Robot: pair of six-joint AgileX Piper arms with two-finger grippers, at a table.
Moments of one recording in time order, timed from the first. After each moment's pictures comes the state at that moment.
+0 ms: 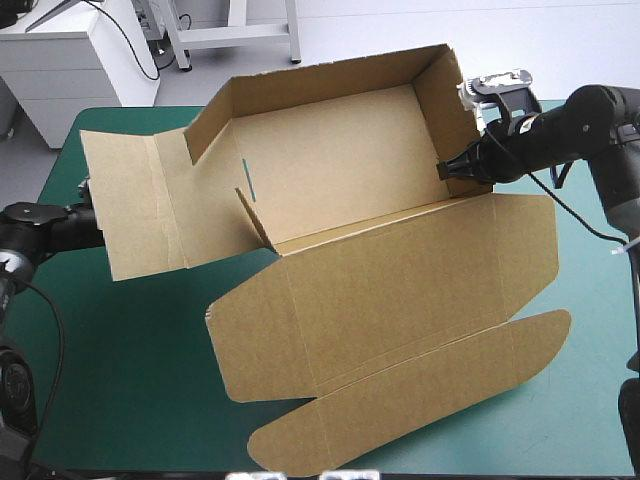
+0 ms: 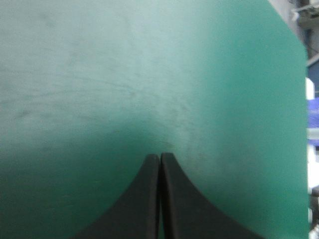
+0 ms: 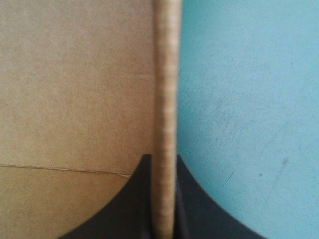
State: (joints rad) left arm 0.27 1.60 -1.10 -1.15 0.95 0.61; right arm 0.11 1.55 -1.78 0.31 1.24 -0.24
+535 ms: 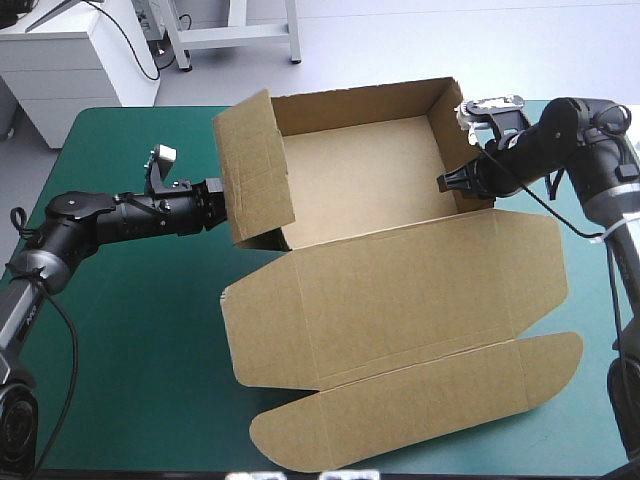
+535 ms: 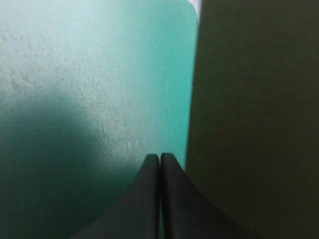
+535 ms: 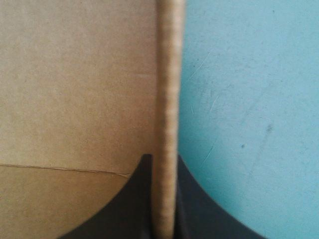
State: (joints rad) left arm 0.03 1.52 -1.10 -1.37 1.01 0.65; right arm 0.11 1.62 -1.71 0.22 1.22 -0.17
